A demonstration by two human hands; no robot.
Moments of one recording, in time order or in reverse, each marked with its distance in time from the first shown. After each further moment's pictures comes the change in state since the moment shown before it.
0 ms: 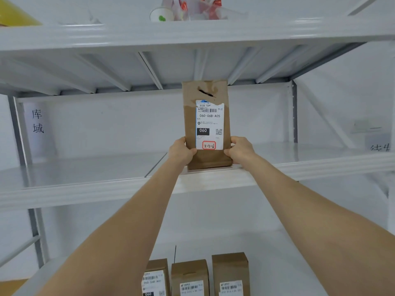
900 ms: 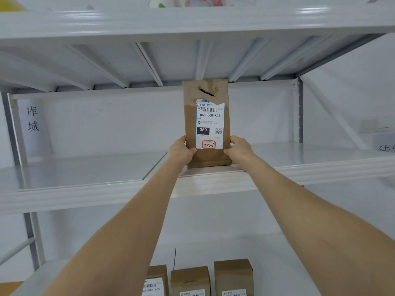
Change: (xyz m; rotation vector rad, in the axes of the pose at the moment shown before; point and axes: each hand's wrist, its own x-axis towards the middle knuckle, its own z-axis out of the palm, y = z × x) left_hand 0.030 -0.017 0.007 0.021 -0.001 0.013; right_hand 0.025 0.006 0.017 -0.109 0.005 -0.021
